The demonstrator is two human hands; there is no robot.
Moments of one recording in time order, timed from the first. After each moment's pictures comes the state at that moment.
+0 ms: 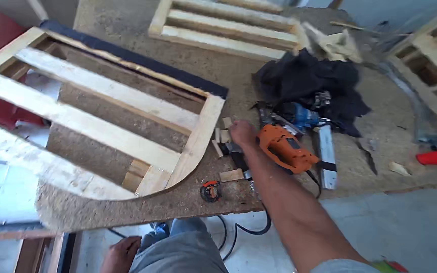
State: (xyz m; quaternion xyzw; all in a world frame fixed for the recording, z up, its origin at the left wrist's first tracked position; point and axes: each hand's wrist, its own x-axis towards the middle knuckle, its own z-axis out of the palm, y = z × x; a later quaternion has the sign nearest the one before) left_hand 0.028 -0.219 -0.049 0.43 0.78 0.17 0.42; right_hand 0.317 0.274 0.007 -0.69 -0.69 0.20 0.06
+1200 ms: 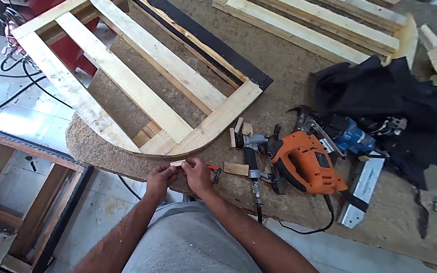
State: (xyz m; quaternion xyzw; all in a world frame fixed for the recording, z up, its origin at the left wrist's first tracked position) left_hand 0.156 -0.071 -0.045 -0.07 0.62 0.64 0.45; right_hand 0.260 0.038 -0.019 -0.51 -0.64 0.58 0.05
